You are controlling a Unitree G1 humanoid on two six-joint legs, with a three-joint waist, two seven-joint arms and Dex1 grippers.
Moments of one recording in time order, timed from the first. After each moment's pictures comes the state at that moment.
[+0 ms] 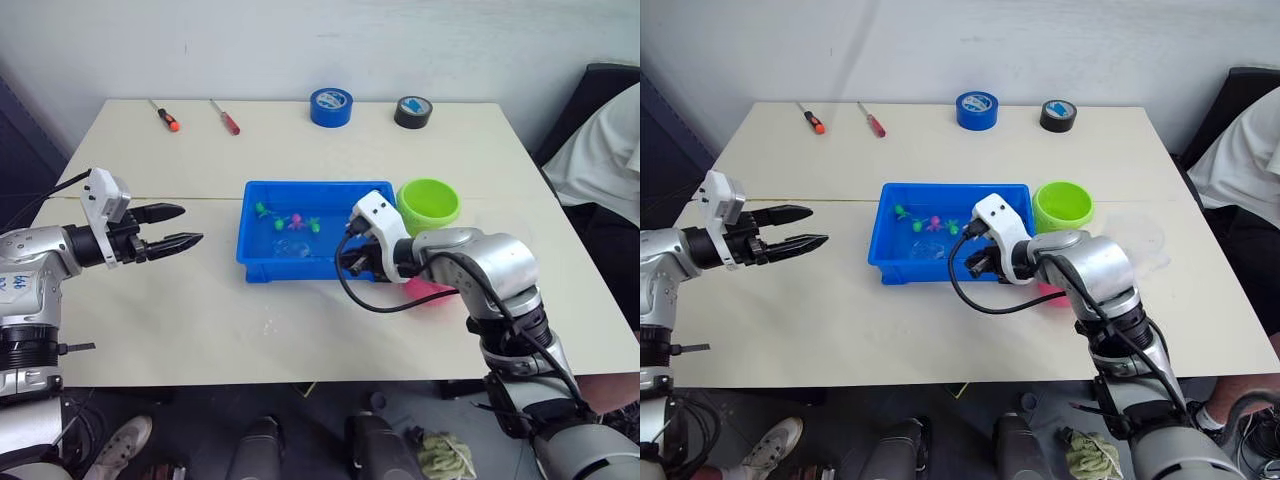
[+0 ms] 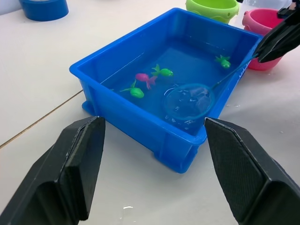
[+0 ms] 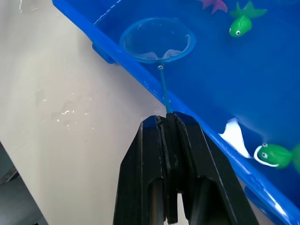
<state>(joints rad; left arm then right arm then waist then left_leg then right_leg) -0.56 0.86 0.24 0.36 -0.37 0.33 -1.13 -0.82 -0.34 0.19 -0.16 0.30 1.34 0.62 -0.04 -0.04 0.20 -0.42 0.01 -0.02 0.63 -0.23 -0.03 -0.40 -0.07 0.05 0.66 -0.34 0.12</state>
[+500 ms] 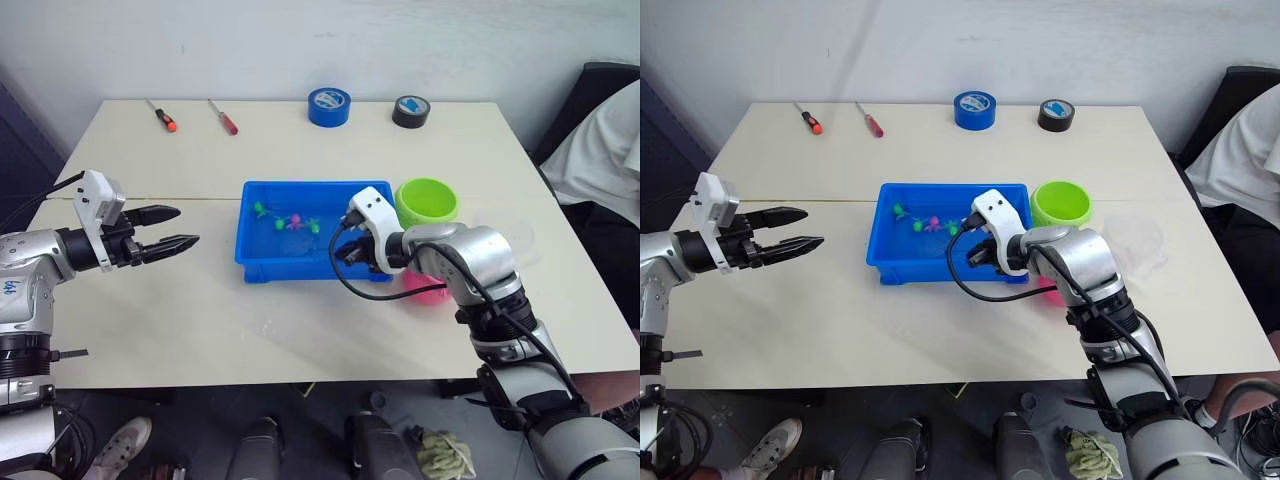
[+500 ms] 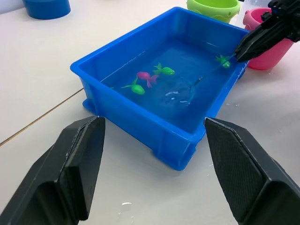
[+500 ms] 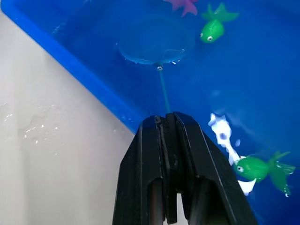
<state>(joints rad) -0.51 0.87 0.26 0.29 -0.40 0.37 -1.11 -0.88 -0.32 0.22 0.03 0.28 1.20 0.55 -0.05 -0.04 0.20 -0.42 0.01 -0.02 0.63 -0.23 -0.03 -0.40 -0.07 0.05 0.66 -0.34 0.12</state>
